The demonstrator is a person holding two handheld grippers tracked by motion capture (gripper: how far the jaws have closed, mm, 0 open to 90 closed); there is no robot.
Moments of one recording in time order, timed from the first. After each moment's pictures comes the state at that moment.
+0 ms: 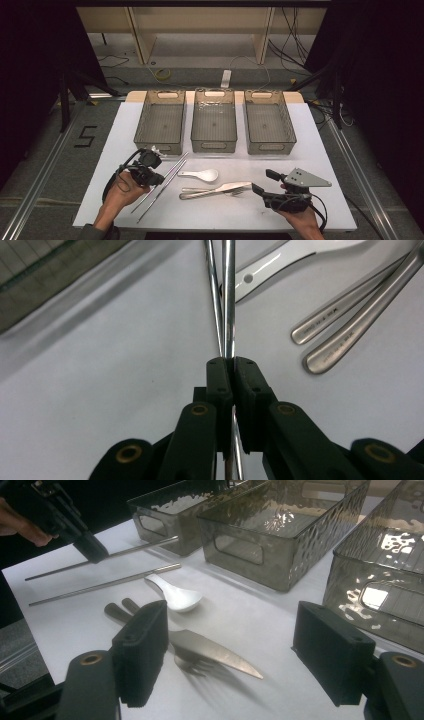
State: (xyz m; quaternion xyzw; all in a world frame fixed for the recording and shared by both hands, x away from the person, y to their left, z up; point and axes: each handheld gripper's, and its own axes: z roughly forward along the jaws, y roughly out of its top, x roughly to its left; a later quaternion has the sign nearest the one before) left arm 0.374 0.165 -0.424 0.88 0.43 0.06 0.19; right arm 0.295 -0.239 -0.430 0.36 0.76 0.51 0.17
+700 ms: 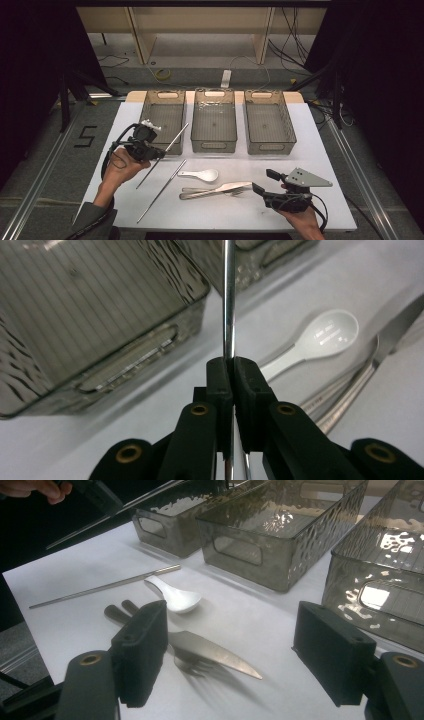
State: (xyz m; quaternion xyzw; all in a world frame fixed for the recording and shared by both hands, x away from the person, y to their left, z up) left arm 0.411 0.176 -0.375 0.85 0.44 0.08 0.27; right arm 0.296 -0.241 -0.430 0.37 0.76 0.52 0.17
